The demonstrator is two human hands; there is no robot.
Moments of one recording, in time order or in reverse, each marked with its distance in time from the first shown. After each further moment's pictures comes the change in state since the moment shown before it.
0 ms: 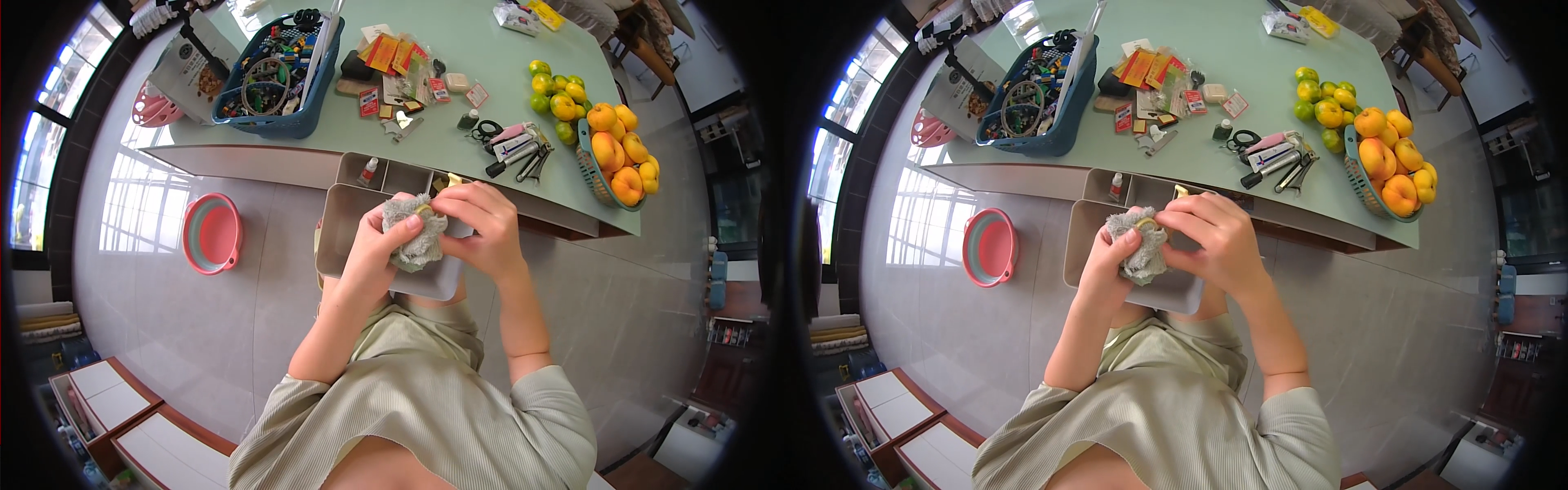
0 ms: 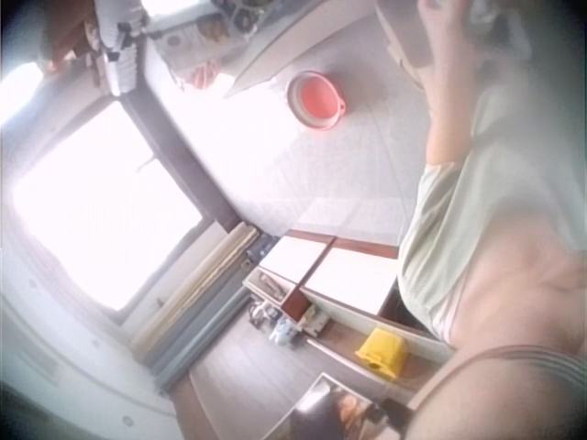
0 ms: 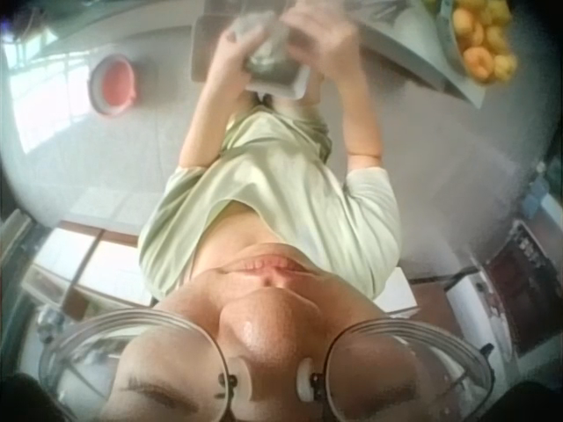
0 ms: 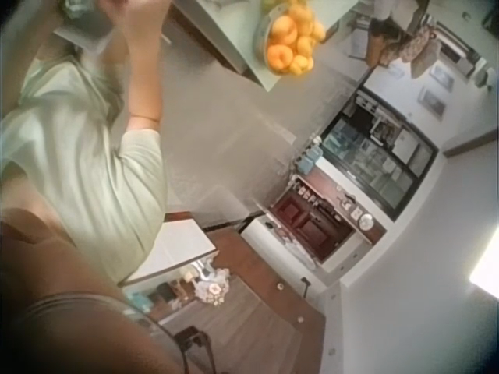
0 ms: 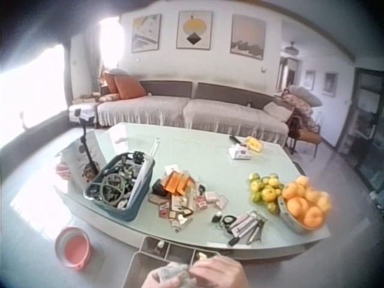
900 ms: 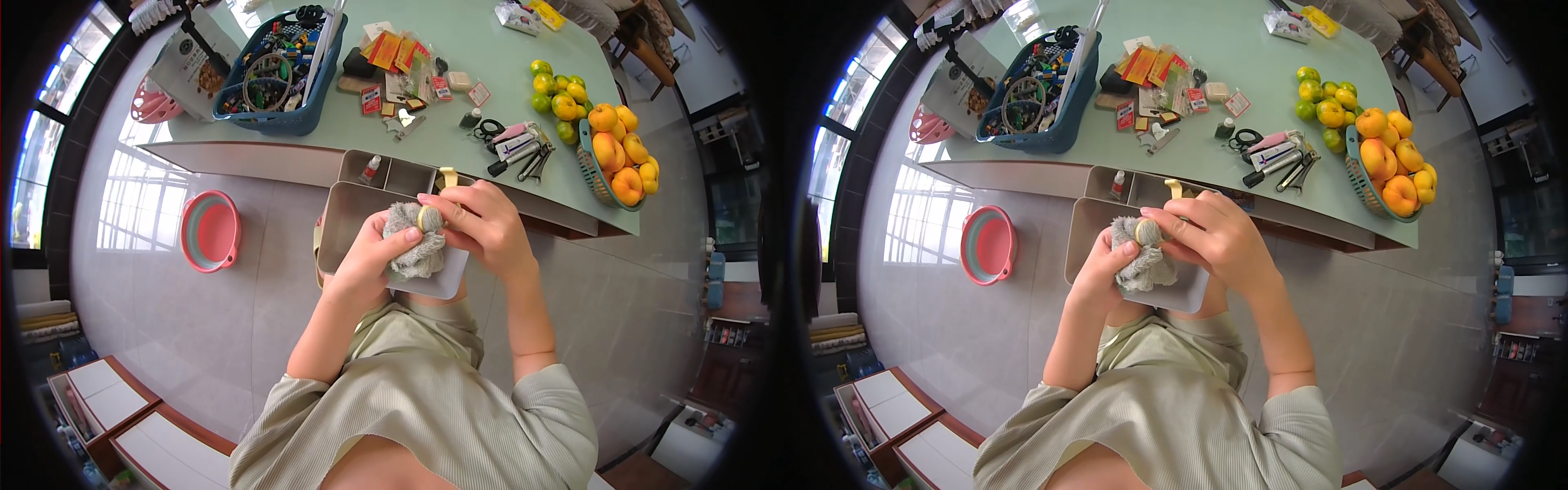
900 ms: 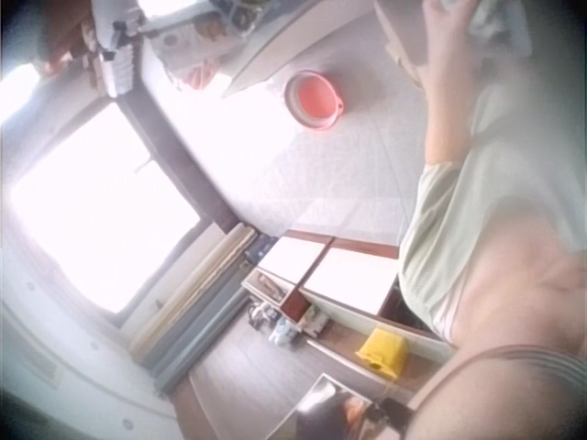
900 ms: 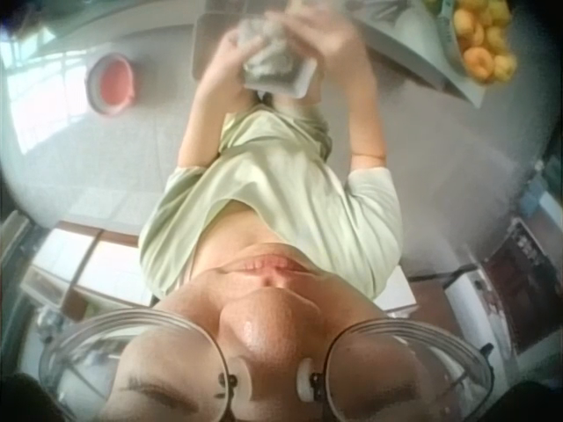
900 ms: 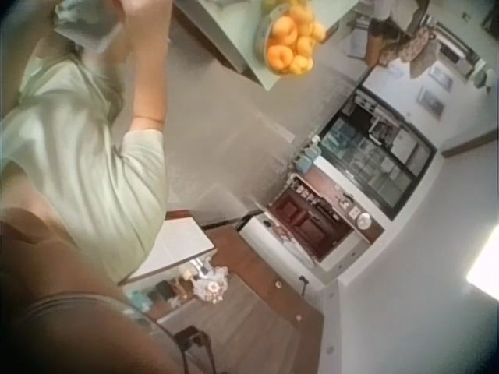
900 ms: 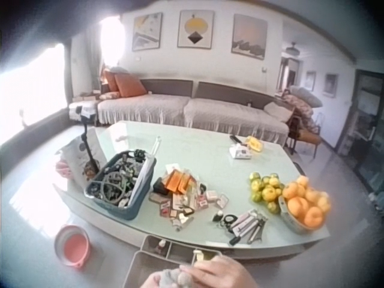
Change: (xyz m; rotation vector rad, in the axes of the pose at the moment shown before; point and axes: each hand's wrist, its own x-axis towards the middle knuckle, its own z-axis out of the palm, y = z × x) left_hand -0.008 0.009 -0.001 0.064 0.001 -0.124; right_hand 0.004 -0.003 -0.009 0.007 -0.122 -0.039
